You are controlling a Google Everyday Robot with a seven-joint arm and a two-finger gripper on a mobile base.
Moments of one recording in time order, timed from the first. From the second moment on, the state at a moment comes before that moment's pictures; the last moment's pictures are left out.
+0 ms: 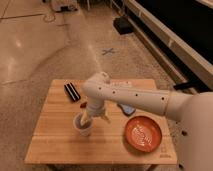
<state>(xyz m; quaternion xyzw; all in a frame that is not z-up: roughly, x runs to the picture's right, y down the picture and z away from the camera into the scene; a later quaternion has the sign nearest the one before) -0.057 0.173 0.760 -0.24 -0.33 -0.67 0.62</state>
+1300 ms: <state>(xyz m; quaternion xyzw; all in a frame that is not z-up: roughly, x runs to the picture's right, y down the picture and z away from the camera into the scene) -0.055 0.163 0.734 -0.22 -0.32 -0.68 0.62</state>
